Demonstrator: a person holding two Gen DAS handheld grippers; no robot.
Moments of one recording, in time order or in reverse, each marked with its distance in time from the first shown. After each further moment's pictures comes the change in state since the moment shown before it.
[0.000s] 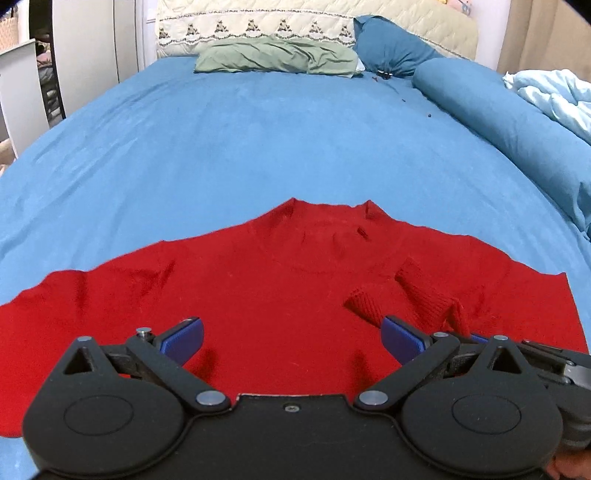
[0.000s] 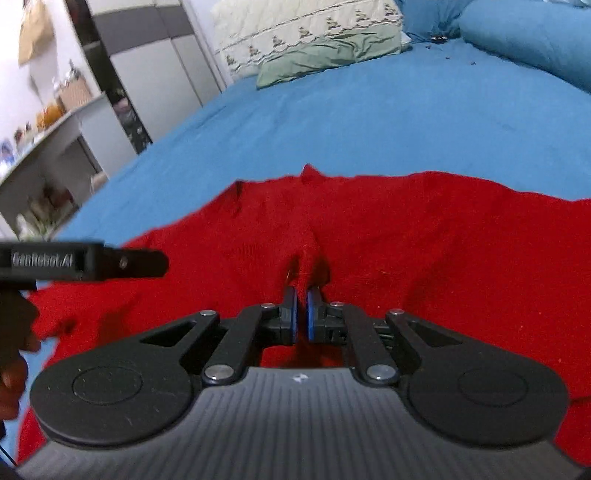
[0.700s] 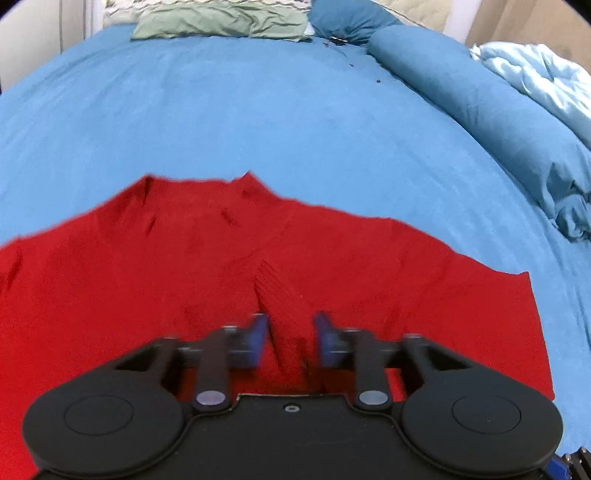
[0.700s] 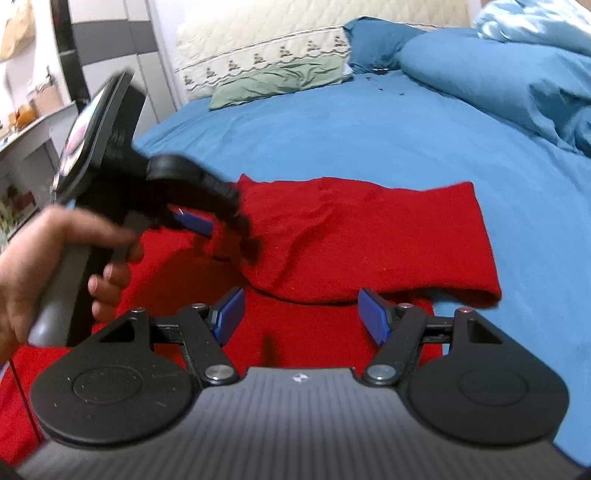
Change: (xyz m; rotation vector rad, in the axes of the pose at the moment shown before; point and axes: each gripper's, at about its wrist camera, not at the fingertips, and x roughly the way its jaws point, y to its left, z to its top) left arm 0.063 -0.075 0.018 -0.010 0.097 -0.151; right arm -0.114 -0.027 -0.053 0.042 -0.082 -0.193
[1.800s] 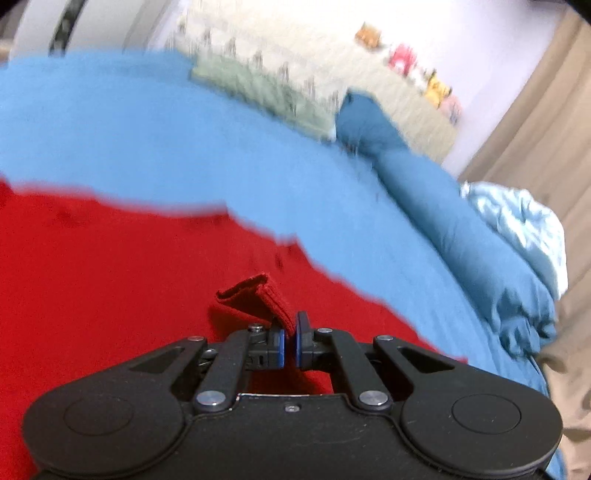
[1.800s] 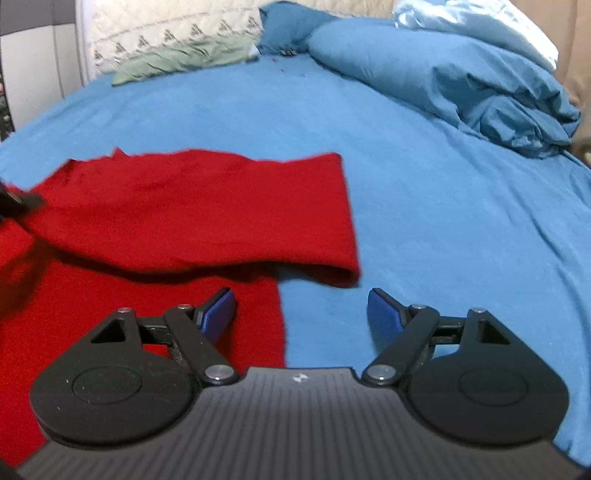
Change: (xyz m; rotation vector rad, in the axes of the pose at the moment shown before) left arm -0.073 0.076 -0.045 -0.282 -0.353 -0.167; right arm 0.031 -0.047 0.000 -0.012 0.065 -0.349
